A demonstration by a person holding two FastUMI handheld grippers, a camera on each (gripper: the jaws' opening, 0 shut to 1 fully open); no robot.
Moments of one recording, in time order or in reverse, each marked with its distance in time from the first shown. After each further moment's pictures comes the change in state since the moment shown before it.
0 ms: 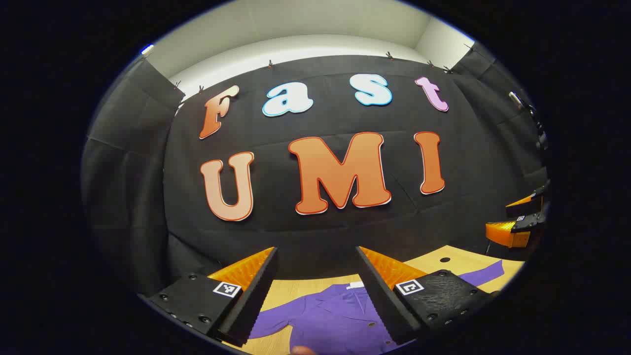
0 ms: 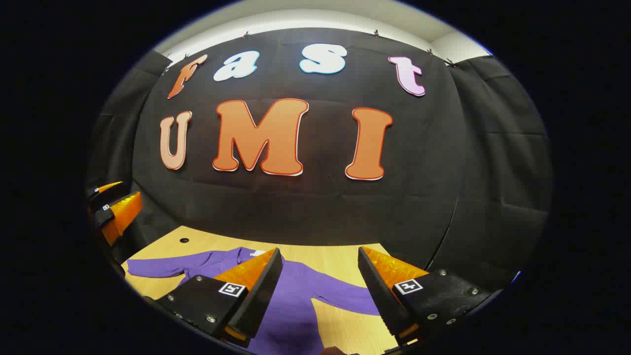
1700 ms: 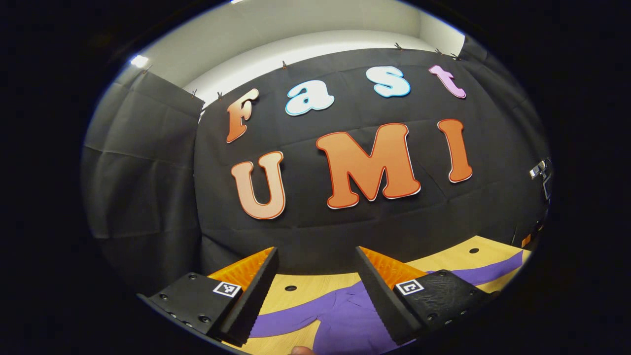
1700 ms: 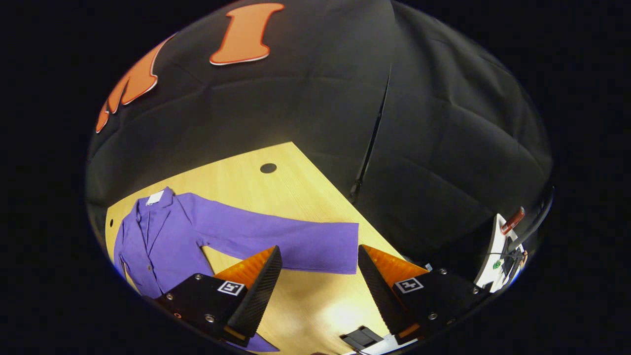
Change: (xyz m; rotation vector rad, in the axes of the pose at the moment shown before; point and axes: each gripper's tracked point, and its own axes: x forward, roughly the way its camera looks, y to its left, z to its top) left arm -0.017 0.027 -0.009 0.071 0.037 0.186; right arm 0.068 -0.207 -0.212 0.200 0.660 -0.411
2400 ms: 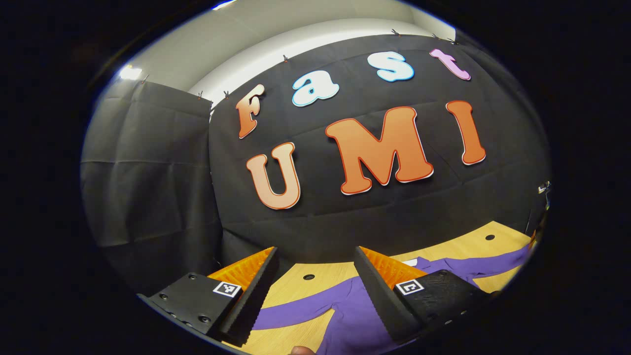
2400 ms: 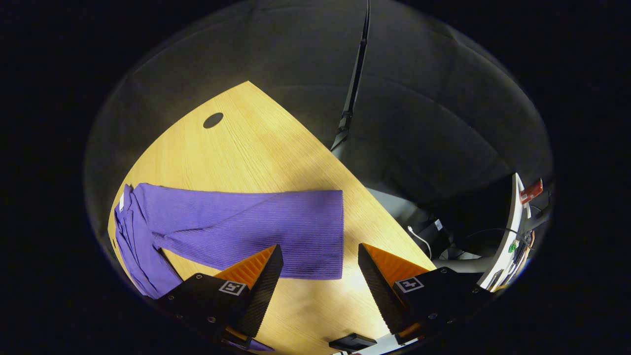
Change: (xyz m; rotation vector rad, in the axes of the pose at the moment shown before) left arm -0.021 -0.002 -0.016 0.079 0.093 0.108; right arm 0.112 -0.042 -0.052 0.112 0.435 -0.013
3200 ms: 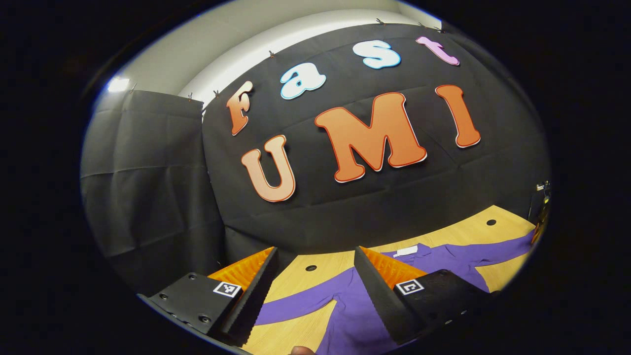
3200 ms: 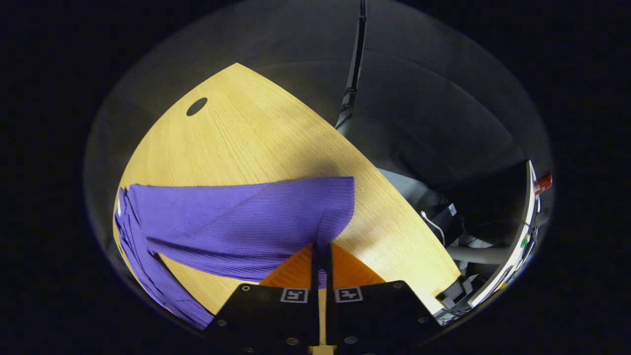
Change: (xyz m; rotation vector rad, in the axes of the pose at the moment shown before) left arm -0.010 -0.023 -0.008 0.051 0.060 -0.014; right arm 0.034 0.010 -0.013 0.060 0.131 0.071
